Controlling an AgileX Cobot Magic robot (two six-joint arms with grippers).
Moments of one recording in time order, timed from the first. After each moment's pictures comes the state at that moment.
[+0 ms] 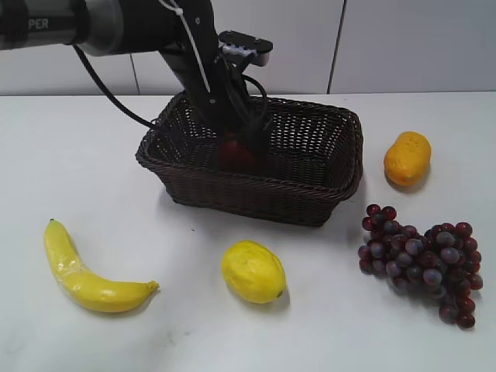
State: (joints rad) left arm -0.60 2.26 -1.87 -0.24 0.82 0.25; right arm 0.06 0.00 -0.50 0.00 1.04 -0.04
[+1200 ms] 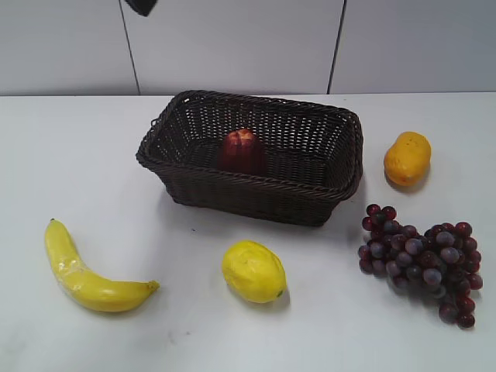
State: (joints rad) left arm -0.48 1.71 -1.85 -0.08 1.21 0.15; right arm 0.06 0.00 -0.50 0.00 1.04 -0.04
